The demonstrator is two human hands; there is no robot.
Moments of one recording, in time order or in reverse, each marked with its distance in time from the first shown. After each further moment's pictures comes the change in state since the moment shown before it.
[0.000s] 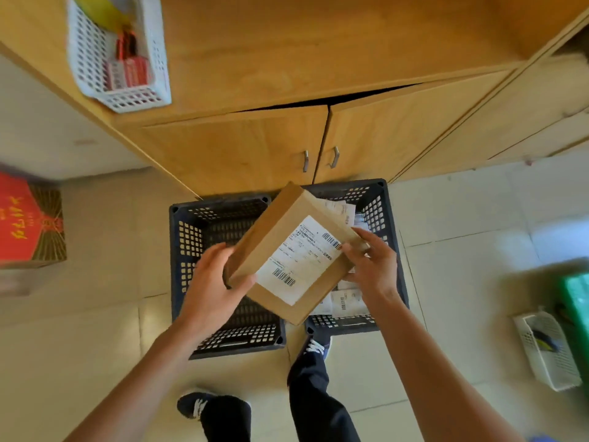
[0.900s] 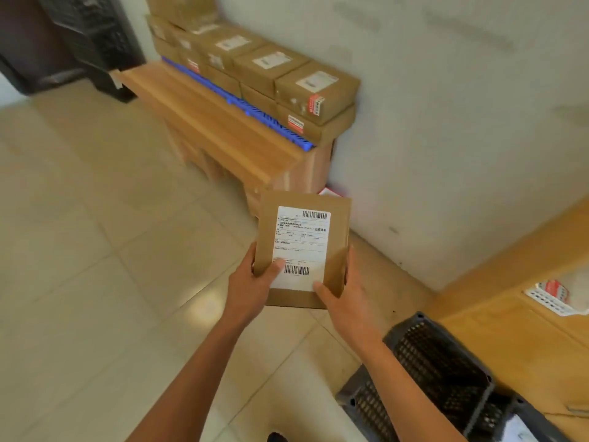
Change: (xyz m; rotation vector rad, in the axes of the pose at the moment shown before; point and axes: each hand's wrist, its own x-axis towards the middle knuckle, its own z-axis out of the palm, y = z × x) left_hand -0.433 -0.290 -0.407 -0.789 1.008 -0.326; right_hand -0.555 -0.043 0.486 -0.684 -1.004 -0.722
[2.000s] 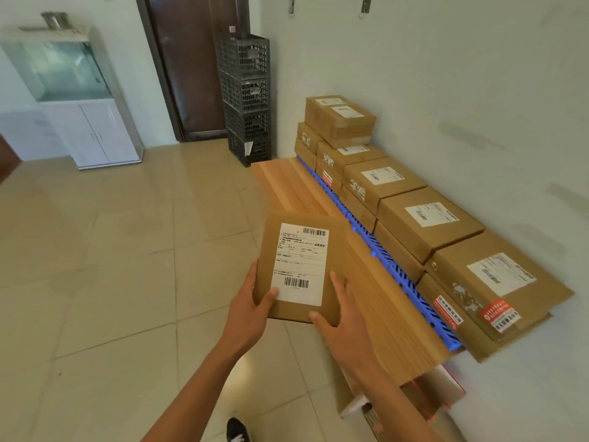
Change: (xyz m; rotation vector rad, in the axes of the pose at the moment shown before) left_hand 0.418 0.016 -0.294 -0.029 0.403 0.066; right_hand 0.425 -0.252 0.295 -0.170 -0.372 -0.437
